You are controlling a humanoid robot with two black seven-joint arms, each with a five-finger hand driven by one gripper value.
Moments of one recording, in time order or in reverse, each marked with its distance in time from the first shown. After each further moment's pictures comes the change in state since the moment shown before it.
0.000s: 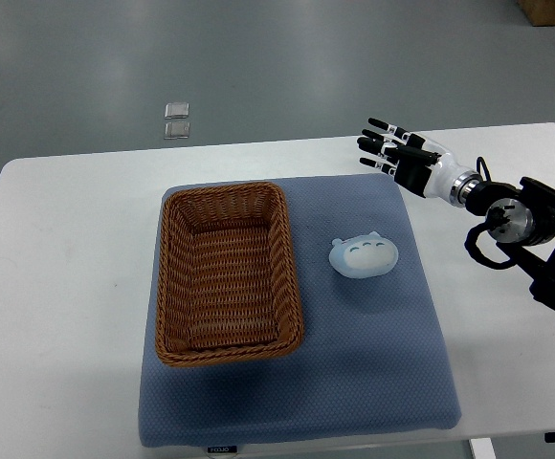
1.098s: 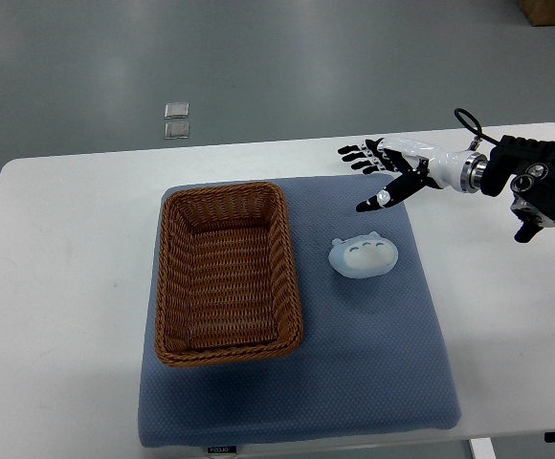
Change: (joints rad) left arm -0.002 0.000 0.003 0.010 0.000 0.006 -0.001; right arm 0.084 -0.115 -0.029 0.088 -1.071 0.245 0.149
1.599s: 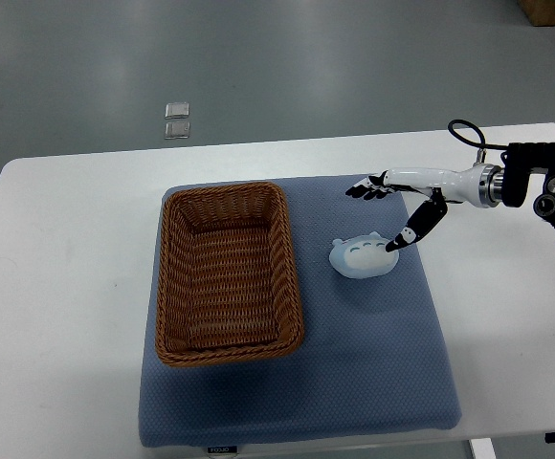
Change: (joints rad) left arm 0.000 0.000 0.000 -0.001 0.000 0.000 0.000; right arm -0.015 -0.153 -0.120 0.222 -0.199 -0.017 0.041
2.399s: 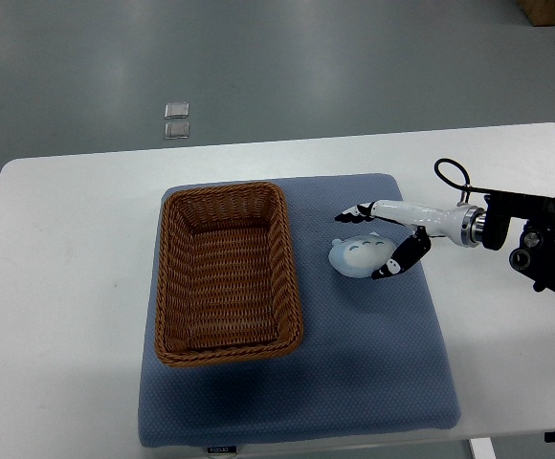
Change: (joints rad) left arm 0.000 0.000 0.000 0.000 0.000 0.000 0.000; right arm -0.132 0.058 -0.011 0.041 -0.111 -0.187 0.012
